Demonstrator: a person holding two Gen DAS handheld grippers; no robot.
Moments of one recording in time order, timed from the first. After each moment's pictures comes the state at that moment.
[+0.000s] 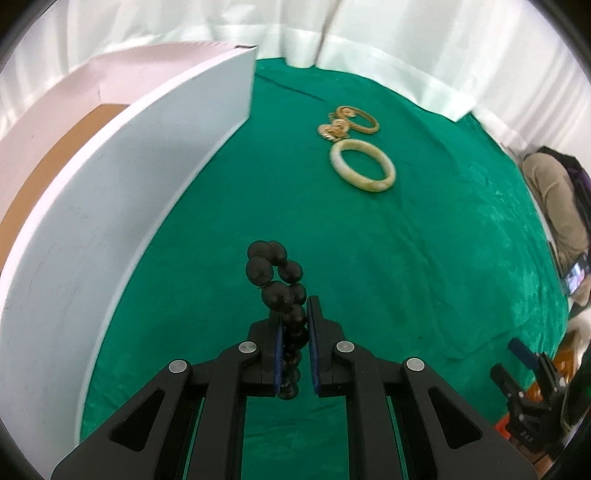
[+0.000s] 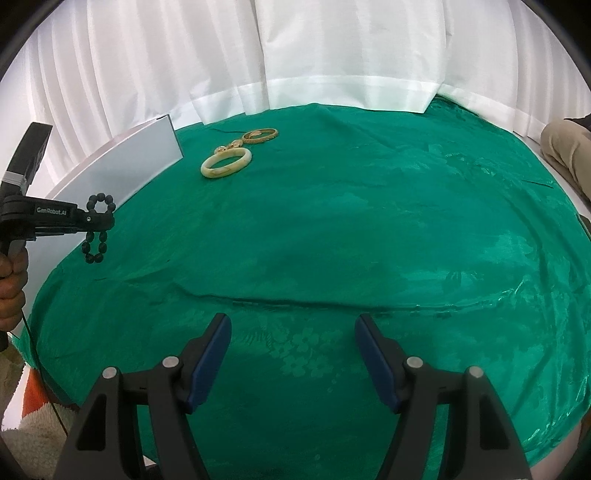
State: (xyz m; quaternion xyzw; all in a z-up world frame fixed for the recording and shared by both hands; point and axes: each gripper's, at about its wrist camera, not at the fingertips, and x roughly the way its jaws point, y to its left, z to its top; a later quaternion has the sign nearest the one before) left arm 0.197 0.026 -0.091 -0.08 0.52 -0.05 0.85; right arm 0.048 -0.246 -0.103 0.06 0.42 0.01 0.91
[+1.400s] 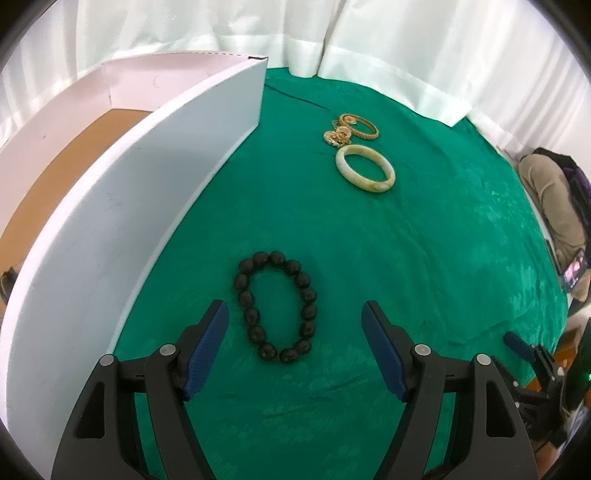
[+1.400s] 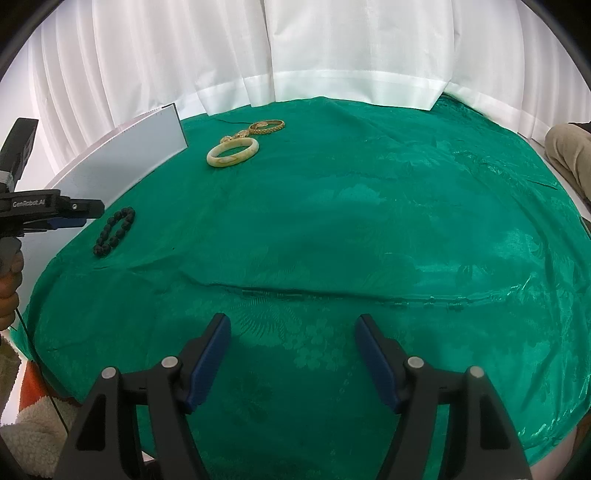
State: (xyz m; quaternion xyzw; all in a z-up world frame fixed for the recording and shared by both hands) left arm 0.179 0.038 -0.082 -0.07 0.50 -0.05 0.86; right arm 0.048 -0.234 -0.107 0.05 0.43 0.01 0.90
